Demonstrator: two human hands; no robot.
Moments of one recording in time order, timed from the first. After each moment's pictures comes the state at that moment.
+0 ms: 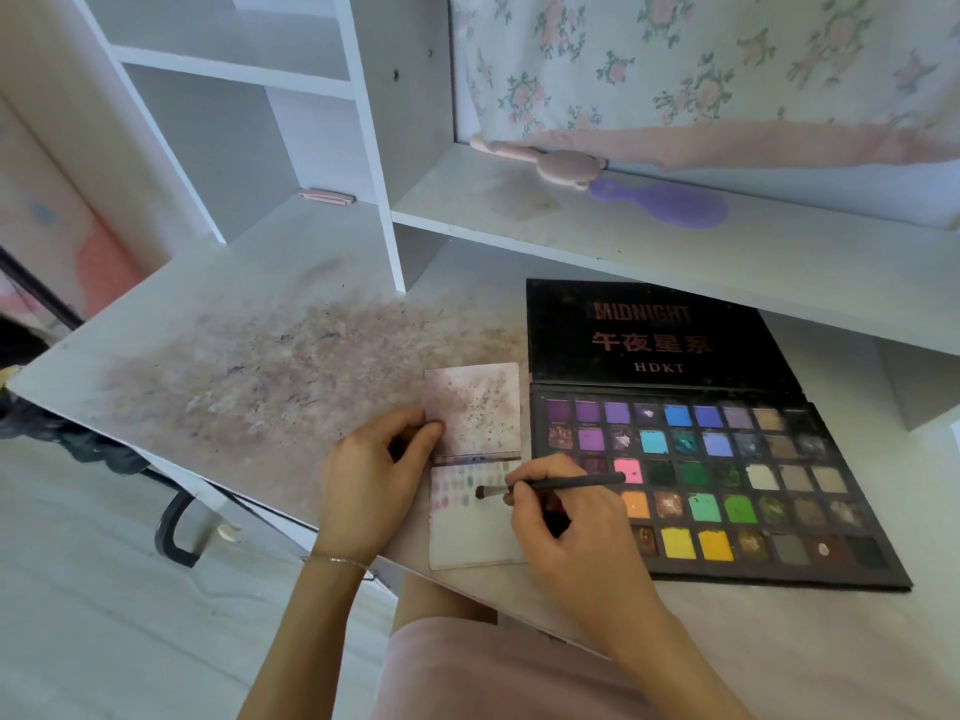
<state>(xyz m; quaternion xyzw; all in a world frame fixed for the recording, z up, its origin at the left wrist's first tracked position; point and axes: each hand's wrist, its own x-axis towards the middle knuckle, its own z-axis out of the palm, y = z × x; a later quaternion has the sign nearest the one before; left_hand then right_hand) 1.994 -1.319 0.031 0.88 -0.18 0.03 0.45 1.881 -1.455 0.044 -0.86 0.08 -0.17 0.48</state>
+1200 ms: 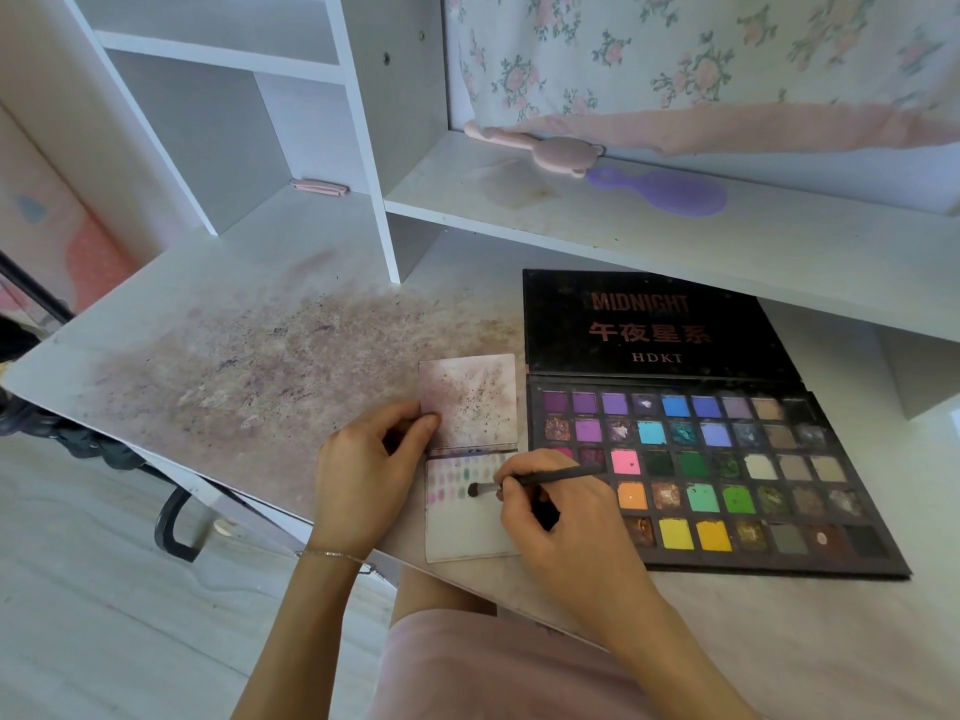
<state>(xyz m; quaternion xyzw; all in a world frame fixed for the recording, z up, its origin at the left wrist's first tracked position) 1.993 -1.320 0.032 0.88 -0.17 0.03 0.45 1.884 -1.454 0.040 -0.88 0.08 -0.16 0.45</state>
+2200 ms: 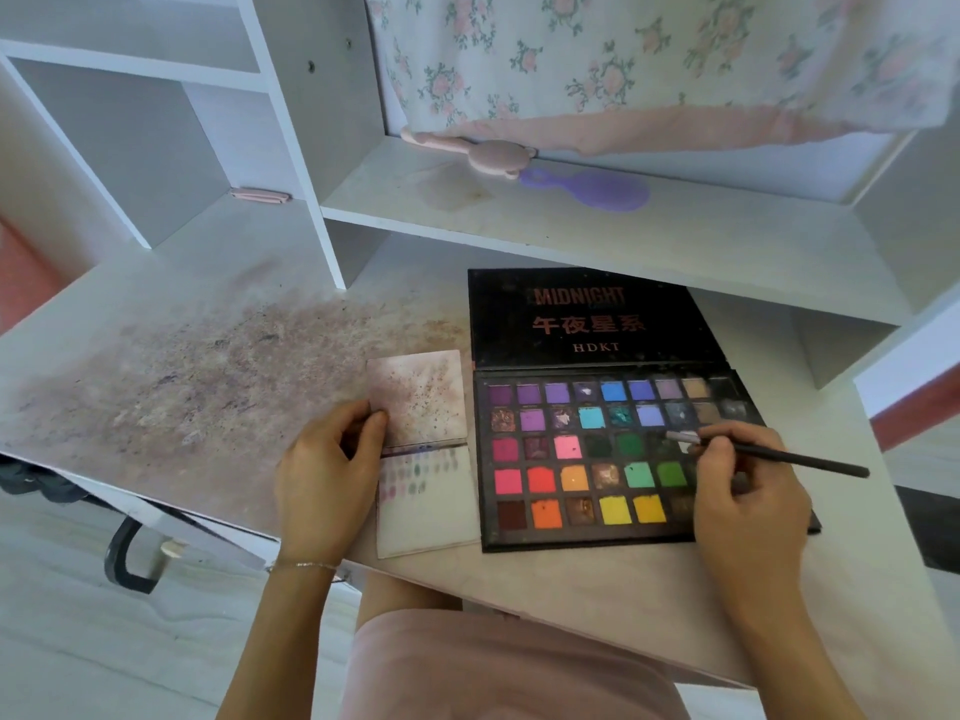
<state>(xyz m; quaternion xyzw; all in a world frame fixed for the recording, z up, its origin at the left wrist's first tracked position) 1.986 -1.332 0.029 0.89 -0.14 0.07 0.42 1.819 -1.545 0.046 -0.77 0.30 -0.39 0.41</state>
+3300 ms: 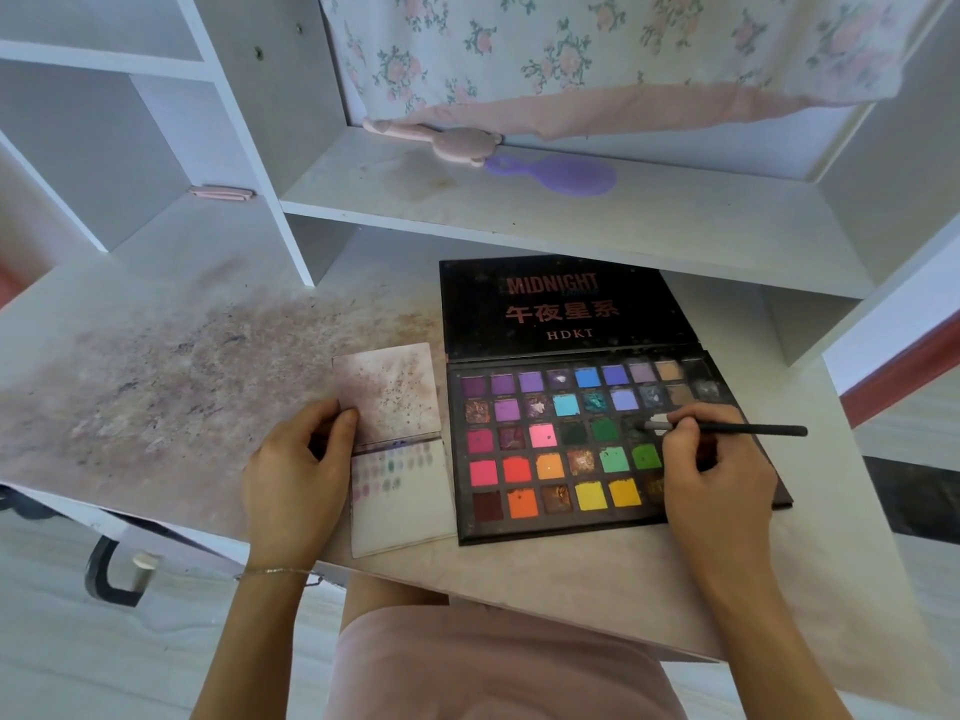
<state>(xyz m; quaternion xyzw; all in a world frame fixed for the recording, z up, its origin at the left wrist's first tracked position) 1.984 -1.332 0.028 0.90 -0.15 0.08 0.41 1.820 -1.551 0.039 -0.78 0.33 -0.37 0.39</state>
